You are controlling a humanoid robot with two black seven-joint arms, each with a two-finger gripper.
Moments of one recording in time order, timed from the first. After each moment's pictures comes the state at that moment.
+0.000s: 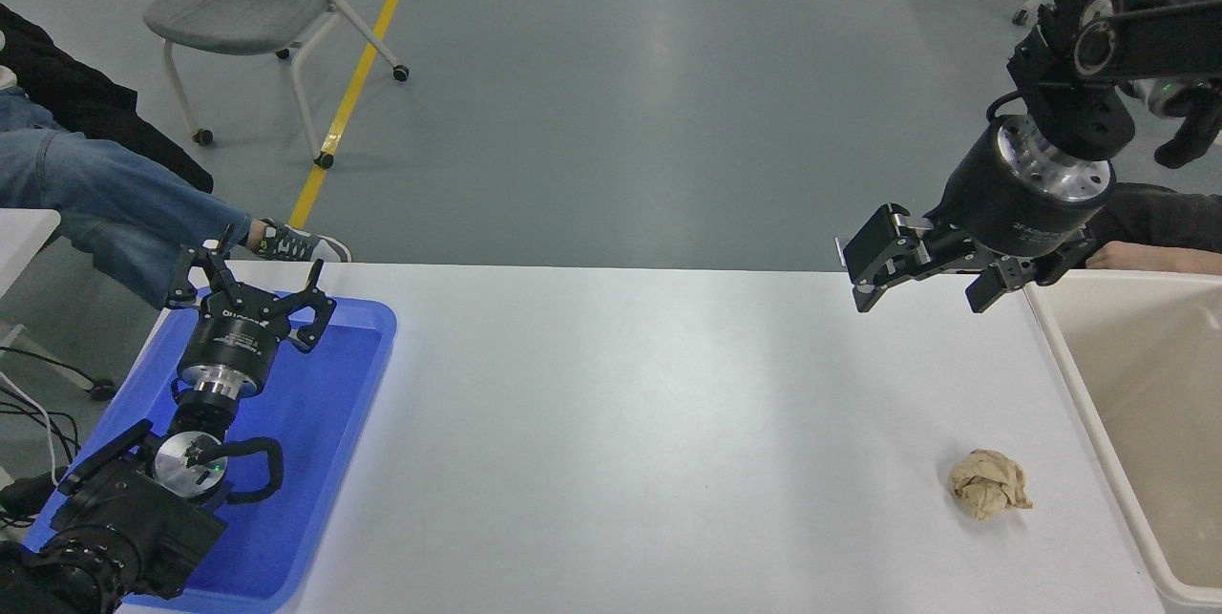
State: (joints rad) left arm -0.63 0.20 -0.89 -0.20 -0.21 -0.79 -0.32; right arm 2.31 -0.30 -1.29 1.44 -0.10 0.79 -0.02
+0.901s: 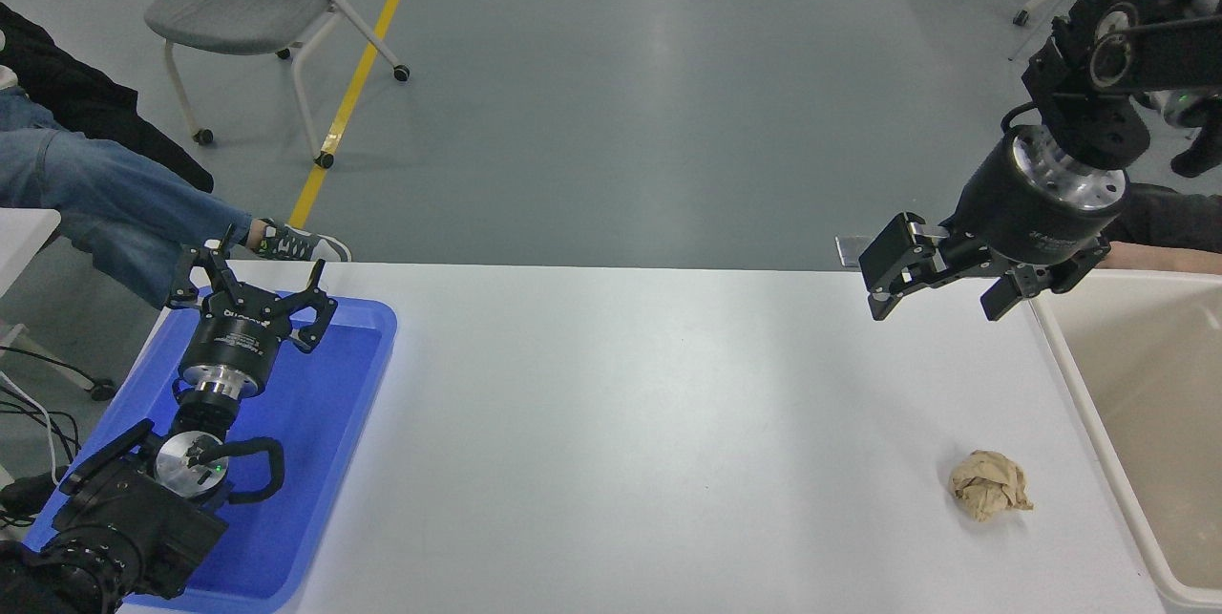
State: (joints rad) left arm -0.63 0.20 -0.89 -0.20 -0.21 -0.79 -0.32; right arm 2.23 -0.41 -1.28 1.44 -0.23 0.78 -0.02
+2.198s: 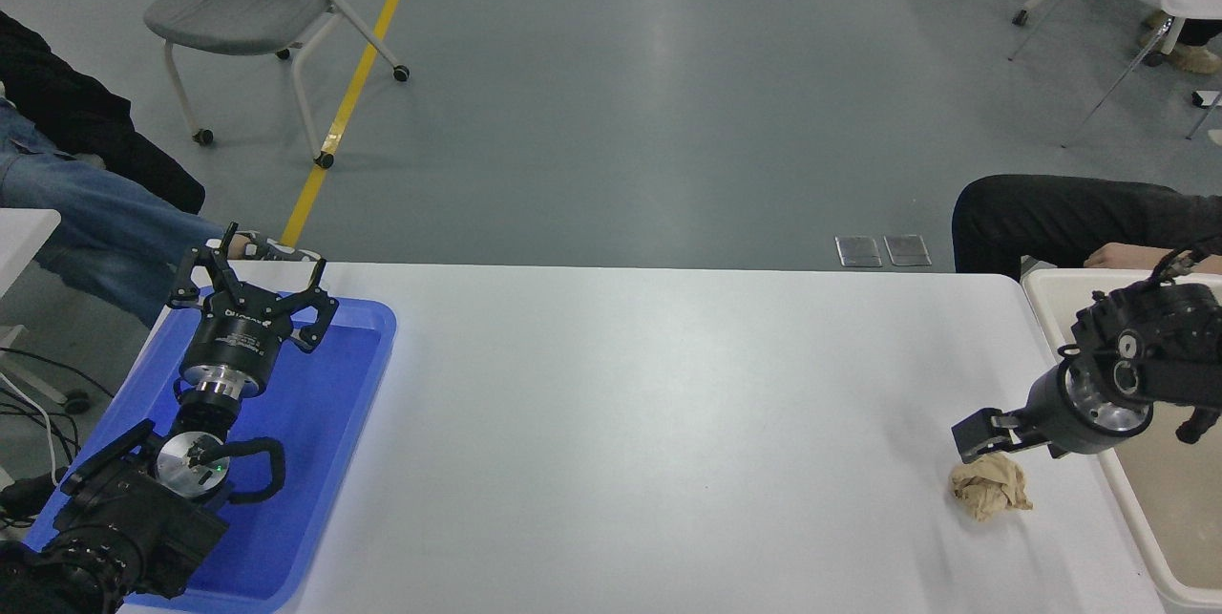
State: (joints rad) left arm -0.63 0.19 -0.89 -0.20 -0.21 -0.79 -0.32; right arm 1.29 -0.59 -0.85 1.06 -0.80 0.38 -0.02
